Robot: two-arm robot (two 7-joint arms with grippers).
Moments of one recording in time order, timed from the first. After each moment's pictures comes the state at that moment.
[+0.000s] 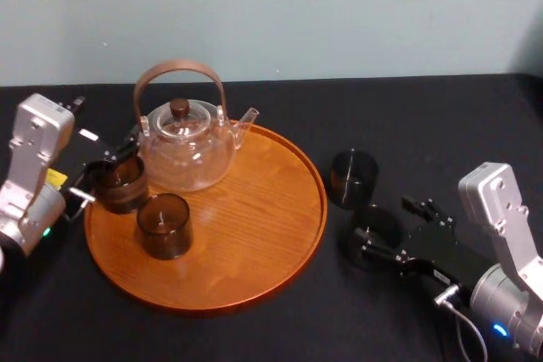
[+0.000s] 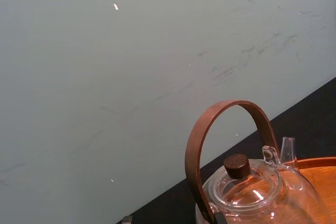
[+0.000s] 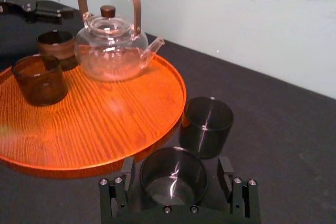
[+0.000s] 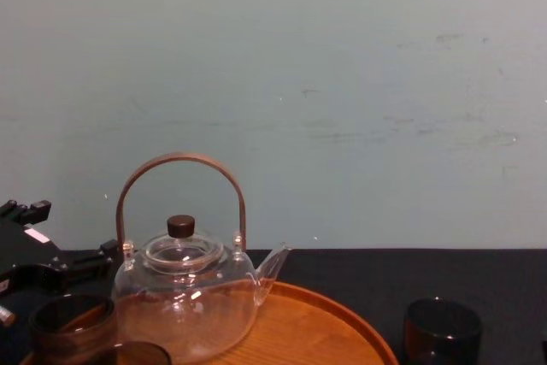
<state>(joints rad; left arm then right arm) -0.20 0.60 0.45 -1.41 -0.25 -0.12 0.03 -0.19 0.60 -0.33 -1.85 0.34 0.16 0.14</state>
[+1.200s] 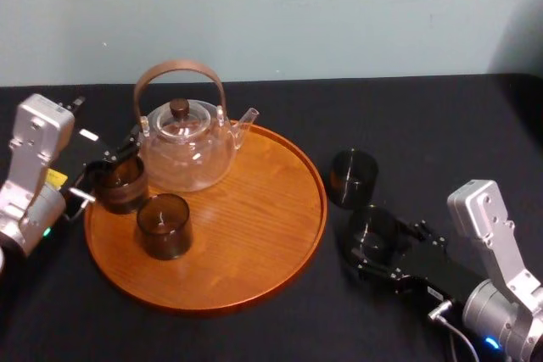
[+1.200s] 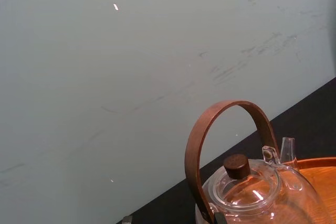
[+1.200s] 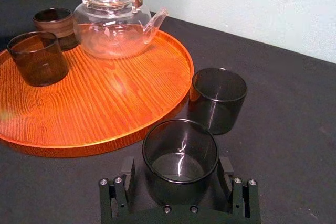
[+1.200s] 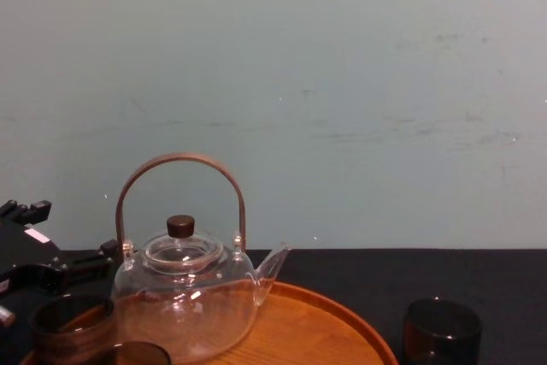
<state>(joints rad) -0.20 0.60 0.45 -1.41 -0.25 -0.12 0.03 -0.20 0.52 -0.29 -1.78 0.29 0.19 0.23</state>
